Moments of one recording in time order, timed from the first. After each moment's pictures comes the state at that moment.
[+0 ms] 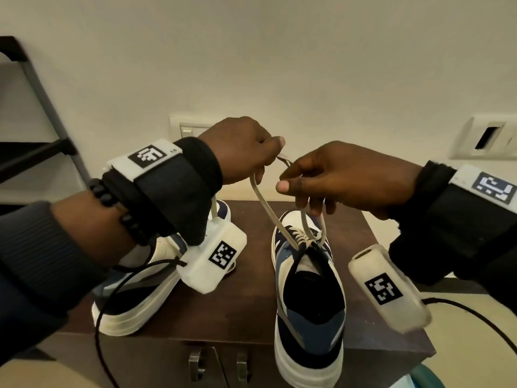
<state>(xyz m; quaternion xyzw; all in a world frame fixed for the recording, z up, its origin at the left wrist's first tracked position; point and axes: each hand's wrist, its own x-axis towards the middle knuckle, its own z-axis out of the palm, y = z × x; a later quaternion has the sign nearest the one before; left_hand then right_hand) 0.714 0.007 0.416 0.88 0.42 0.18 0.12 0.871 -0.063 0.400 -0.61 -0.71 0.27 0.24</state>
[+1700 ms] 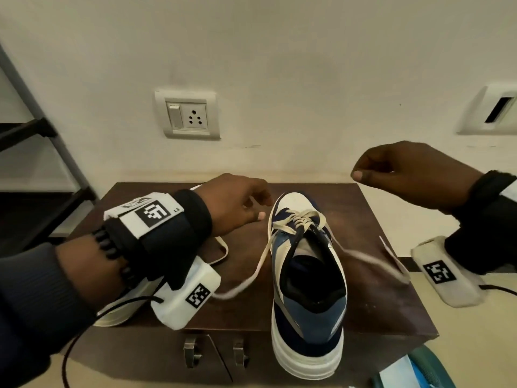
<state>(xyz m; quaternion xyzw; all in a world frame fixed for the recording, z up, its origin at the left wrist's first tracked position) 0.700 0.020 0.325 0.91 0.37 0.04 0.16 0.960 -0.069 0.355 -0.73 -0.66 0.08 0.15</state>
